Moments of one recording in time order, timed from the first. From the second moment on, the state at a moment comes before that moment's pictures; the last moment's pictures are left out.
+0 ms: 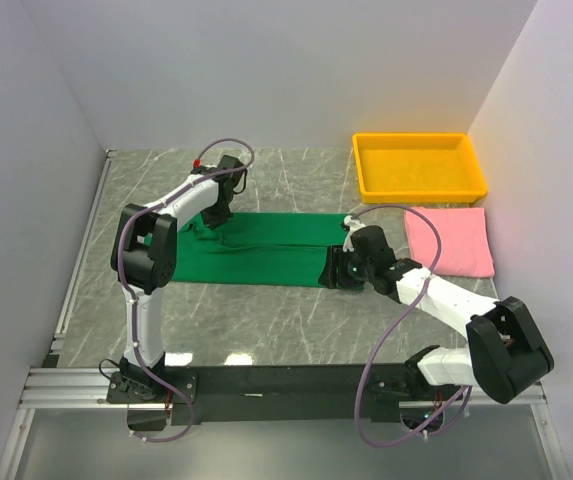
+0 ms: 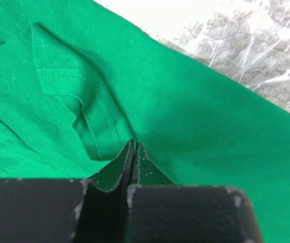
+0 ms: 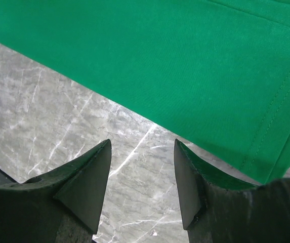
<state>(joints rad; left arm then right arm) -0.37 2.09 1.65 -0.85 -0.47 -0.72 0.50 1.28 0.61 -0.14 -0.21 0.42</state>
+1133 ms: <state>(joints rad) -0.39 2.13 1.72 -0.73 -0.55 -0.64 0.50 1.29 0.61 -0.14 -0.20 0.42</state>
